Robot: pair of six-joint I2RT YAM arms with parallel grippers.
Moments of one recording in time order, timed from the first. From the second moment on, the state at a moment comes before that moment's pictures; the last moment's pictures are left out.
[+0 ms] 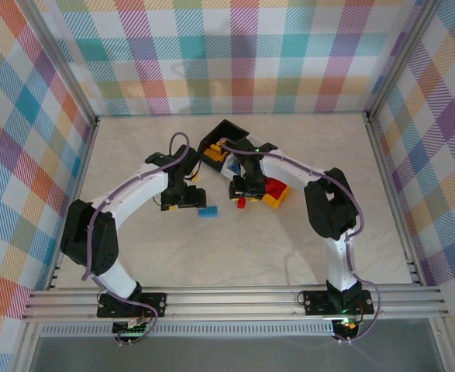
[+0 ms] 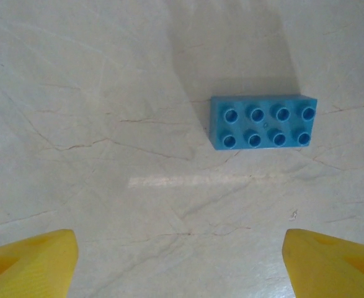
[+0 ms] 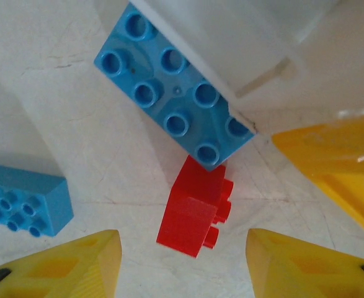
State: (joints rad) left arm -0.48 1.63 1.28 -1.08 0.03 -0.52; right arm 0.64 2.07 1.64 -0.96 -0.19 0.54
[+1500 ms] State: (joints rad) left arm -0.54 1.92 1.48 -1.00 0.21 0.49; right arm 0.37 1.96 1.70 -1.06 -0.07 0.48
